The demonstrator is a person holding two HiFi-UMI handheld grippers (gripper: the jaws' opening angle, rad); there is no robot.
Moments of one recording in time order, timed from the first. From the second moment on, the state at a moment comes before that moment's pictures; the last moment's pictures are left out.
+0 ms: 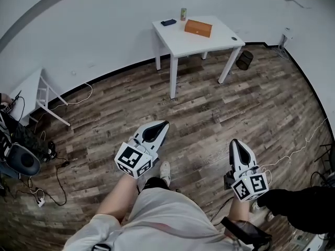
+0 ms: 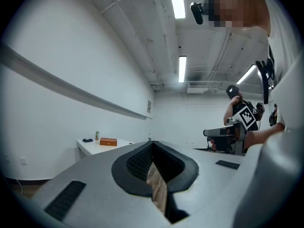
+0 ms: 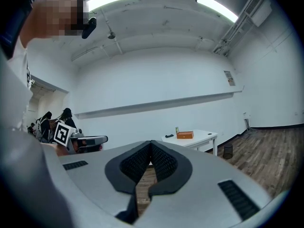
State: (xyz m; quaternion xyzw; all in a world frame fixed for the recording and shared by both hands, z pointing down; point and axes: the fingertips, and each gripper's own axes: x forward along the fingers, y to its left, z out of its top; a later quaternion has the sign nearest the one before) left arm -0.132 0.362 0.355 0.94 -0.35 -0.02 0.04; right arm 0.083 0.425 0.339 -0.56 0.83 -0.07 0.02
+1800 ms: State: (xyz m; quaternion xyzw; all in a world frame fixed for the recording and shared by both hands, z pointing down) left arm 0.067 -0.243 0.360 0.91 -0.41 0.01 0.06; right arm 0.255 -0.212 0.361 -0.48 0.87 -0.12 0.02
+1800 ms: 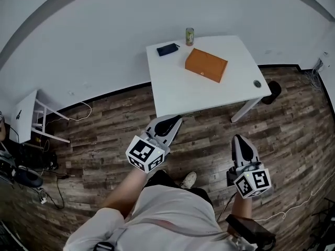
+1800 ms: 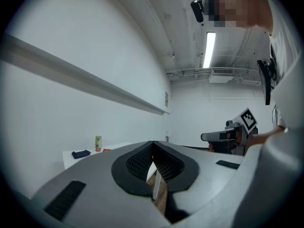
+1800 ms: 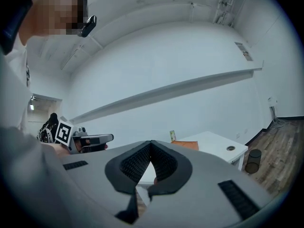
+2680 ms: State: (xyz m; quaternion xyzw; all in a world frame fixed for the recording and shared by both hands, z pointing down) left arm 0.049 -0.432 0.430 0.91 -0.41 0.07 0.08; right arm 0.234 -0.311 0.414 -0.54 0.82 -0.17 -0.03
